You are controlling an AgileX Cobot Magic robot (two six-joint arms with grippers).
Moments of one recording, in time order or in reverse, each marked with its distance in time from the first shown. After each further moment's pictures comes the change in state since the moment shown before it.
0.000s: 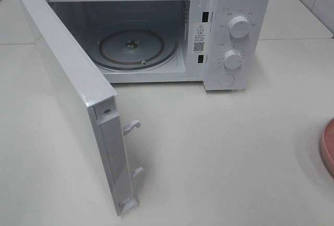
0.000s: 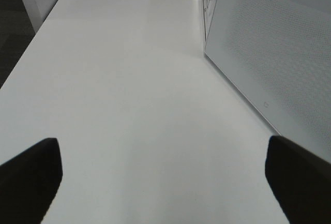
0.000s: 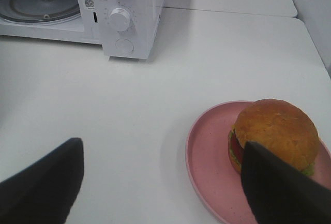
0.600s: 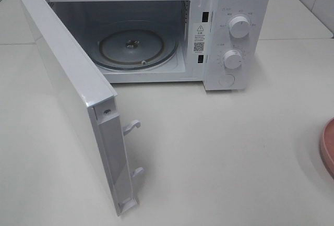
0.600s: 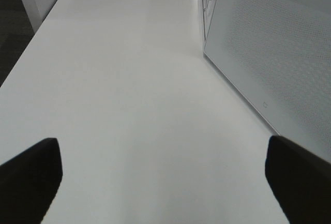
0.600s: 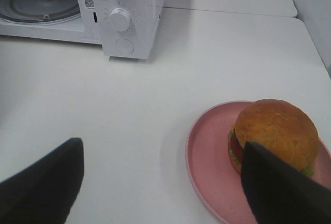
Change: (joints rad) left arm 0.000 0.000 0.000 -0.005 0.000 0.000; right arm 0.000 0.000 0.000 0.000 0.000 0.000
